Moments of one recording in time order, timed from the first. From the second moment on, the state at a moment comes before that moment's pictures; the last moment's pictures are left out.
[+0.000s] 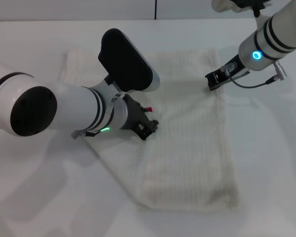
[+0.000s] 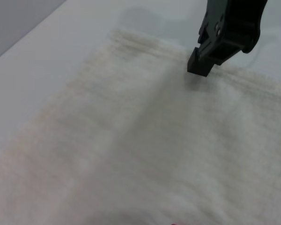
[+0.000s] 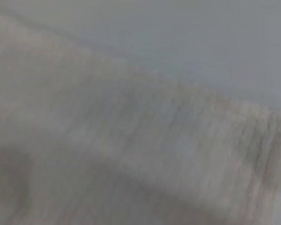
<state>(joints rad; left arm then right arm) -0.58 -2.07 -1.12 -1.14 2.54 -0.73 0.48 0.97 2.06 -1.20 -0.61 -2.70 -1.05 2.77</state>
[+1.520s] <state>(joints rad) -0.45 -2.06 -1.19 -1.68 2.89 -1.38 0.05 0.96 2.06 -1.21 -0.60 -2.71 -1.05 2.77</state>
